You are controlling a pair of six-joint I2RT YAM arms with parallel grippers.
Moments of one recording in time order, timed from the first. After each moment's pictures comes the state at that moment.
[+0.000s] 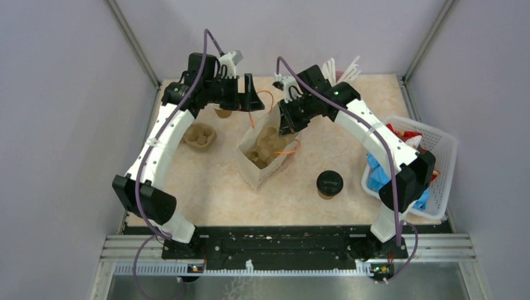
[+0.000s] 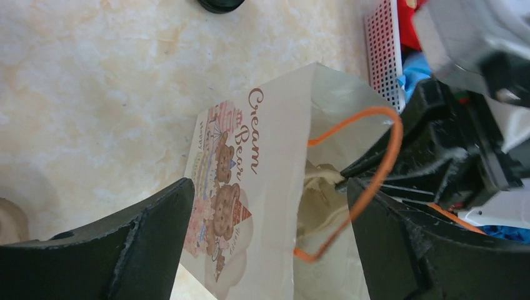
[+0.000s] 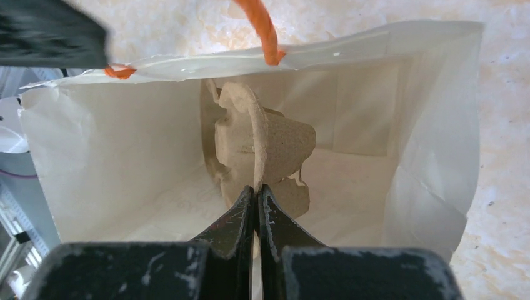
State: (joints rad) left arm -0.33 1.61 1.81 -0.85 0.51 -0.25; right arm 0.64 1.73 1.86 -1.00 -0.39 0.10
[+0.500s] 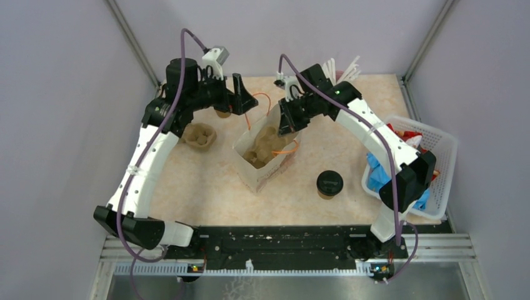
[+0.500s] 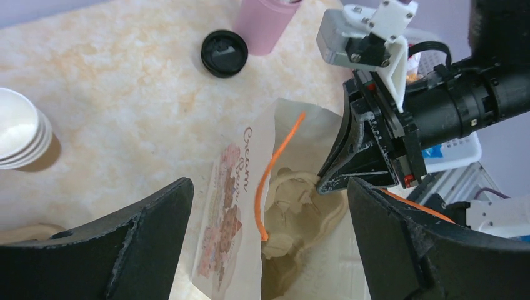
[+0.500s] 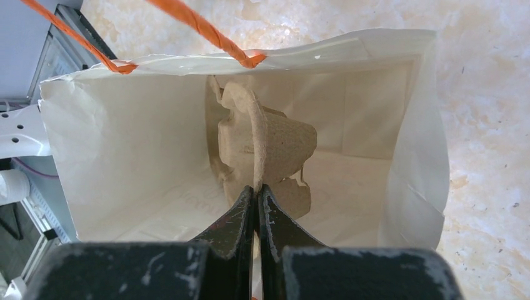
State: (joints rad) left arm -0.33 1.38 1.67 -0.69 0.47 -0.22; right arm 0.63 1.73 1.86 -1.00 -0.43 0.15
